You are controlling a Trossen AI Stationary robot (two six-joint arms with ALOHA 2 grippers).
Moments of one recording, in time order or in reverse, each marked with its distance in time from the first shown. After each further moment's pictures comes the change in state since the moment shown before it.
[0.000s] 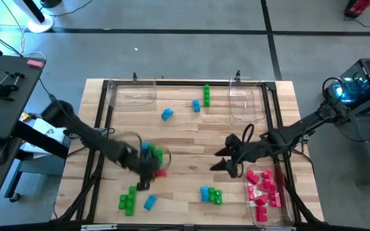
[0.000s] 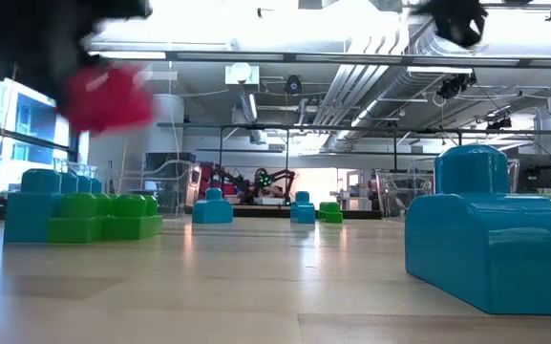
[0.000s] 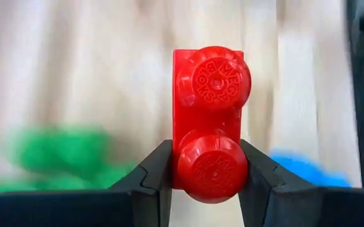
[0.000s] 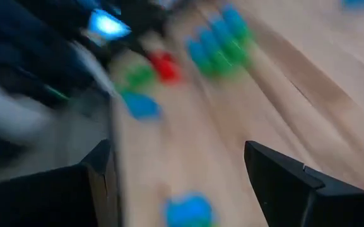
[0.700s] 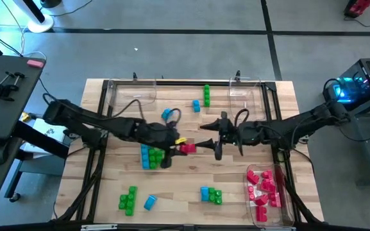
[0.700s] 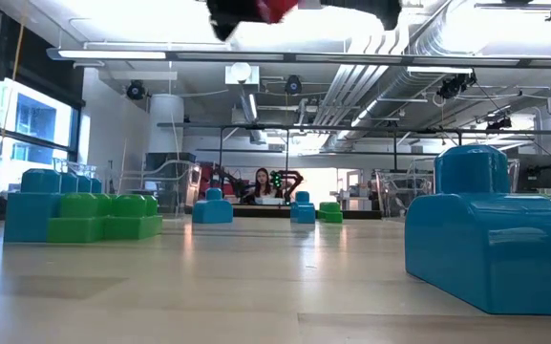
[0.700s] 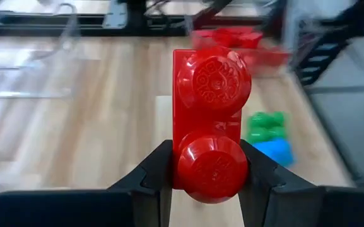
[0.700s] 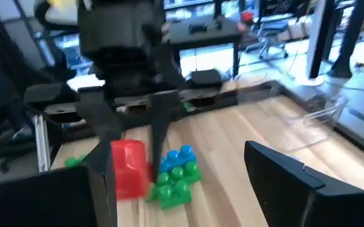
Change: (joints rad) left arm 0.303 0.054 0.263 0.240 0.047 0.430; right arm -0.192 0.065 0.000 0.376 0.091 -0.610
